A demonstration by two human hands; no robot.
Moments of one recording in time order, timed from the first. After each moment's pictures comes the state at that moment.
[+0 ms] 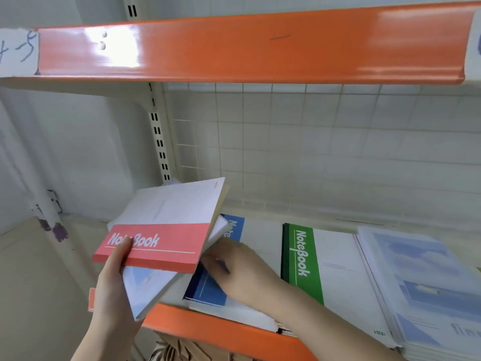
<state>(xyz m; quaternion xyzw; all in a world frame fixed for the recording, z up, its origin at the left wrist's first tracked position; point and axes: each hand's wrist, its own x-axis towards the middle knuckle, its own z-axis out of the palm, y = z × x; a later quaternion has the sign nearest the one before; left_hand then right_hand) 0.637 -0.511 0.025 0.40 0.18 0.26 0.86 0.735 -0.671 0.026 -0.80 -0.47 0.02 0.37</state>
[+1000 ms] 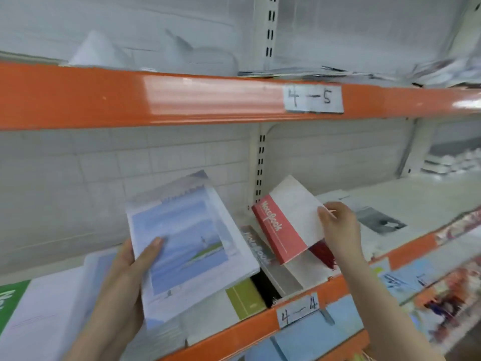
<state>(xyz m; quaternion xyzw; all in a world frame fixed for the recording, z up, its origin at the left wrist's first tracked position) 0.739 -0.915 0.057 0.57 -0.06 0.01 0.82 0.737 -1.244 0.060 -0.78 0.21 -0.37 0.46</state>
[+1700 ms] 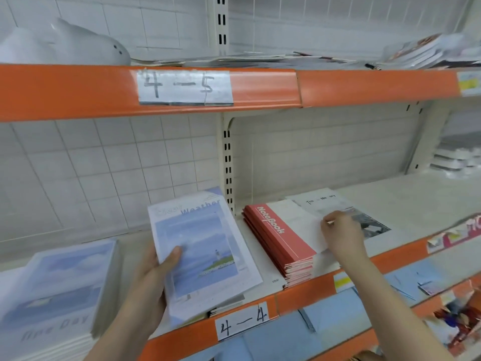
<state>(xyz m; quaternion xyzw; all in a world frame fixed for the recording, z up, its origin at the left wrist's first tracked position) 0.733 -1.049 0.032 0.59 -0.04 -0.03 0.80 0.753 -1.387 0.021 -0.89 0.26 -0.24 0.28</state>
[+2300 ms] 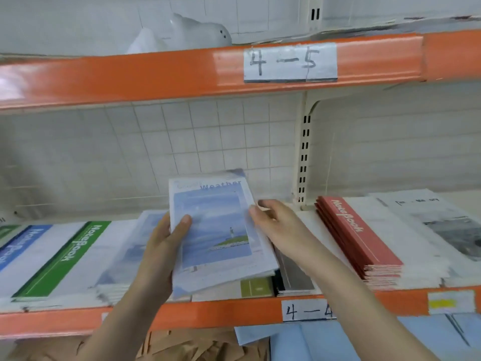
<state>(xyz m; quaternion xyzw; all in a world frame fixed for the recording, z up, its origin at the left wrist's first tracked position) 0.698 -0.981 0.063 0.67 0.05 0.16 0.73 0.737 -1.178 0.074 -0.83 -0.11 0.00 0.55</state>
